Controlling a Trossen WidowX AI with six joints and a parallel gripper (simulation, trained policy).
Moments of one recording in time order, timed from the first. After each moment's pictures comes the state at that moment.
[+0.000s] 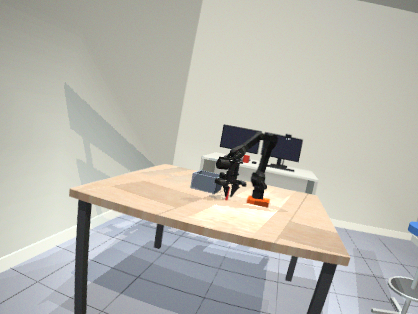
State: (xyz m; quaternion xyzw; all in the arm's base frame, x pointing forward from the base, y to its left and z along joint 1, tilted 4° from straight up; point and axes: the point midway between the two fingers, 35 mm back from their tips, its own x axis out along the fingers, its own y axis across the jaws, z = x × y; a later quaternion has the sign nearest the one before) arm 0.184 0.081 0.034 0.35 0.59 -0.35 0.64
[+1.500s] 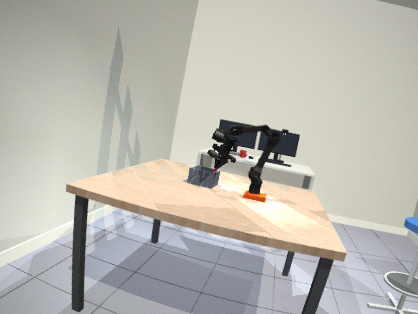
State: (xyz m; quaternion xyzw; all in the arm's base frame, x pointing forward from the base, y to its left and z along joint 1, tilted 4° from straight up) arm 0.243 -0.003 0.150 0.29 0.49 -0.32 0.75
